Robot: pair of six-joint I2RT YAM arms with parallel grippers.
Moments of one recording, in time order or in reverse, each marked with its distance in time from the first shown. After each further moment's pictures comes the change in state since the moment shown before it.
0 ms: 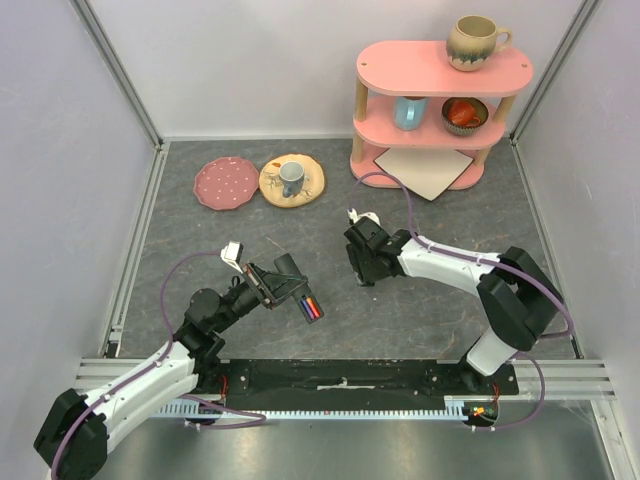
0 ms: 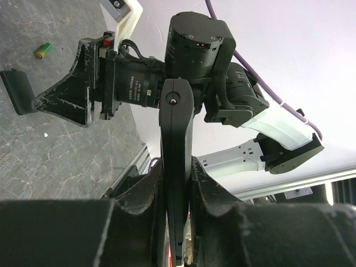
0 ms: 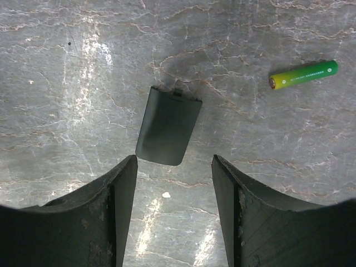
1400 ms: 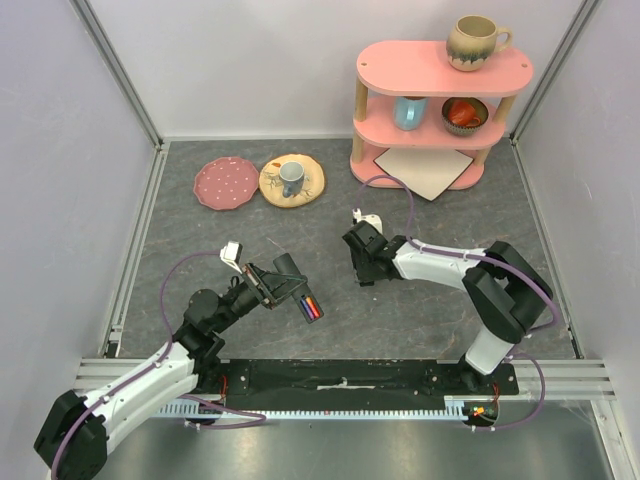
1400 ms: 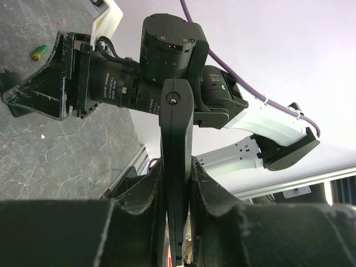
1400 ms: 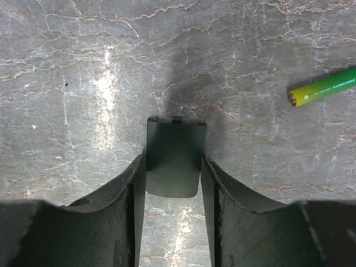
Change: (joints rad) left arm 0.000 -0.013 0.000 0.000 -0.001 0.000; right arm 0.000 0.074 -0.050 0.157 0.015 0.132
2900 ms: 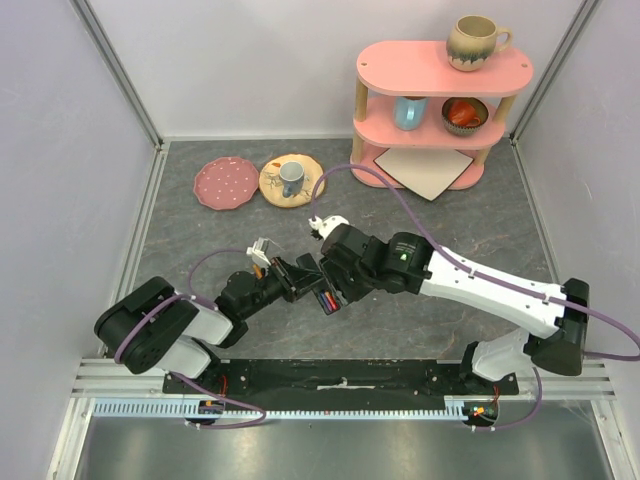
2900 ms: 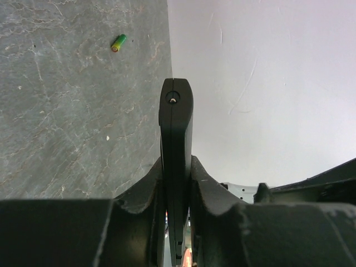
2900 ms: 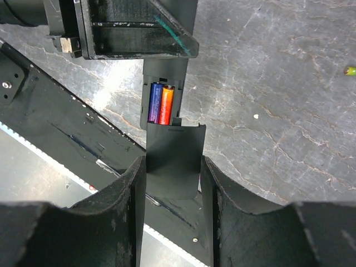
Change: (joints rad) left arm -0.019 0.864 0.055 0.587 -0.026 -0.019; right arm 0.349 -0.284 0.448 -0.623 -0.098 -0.106
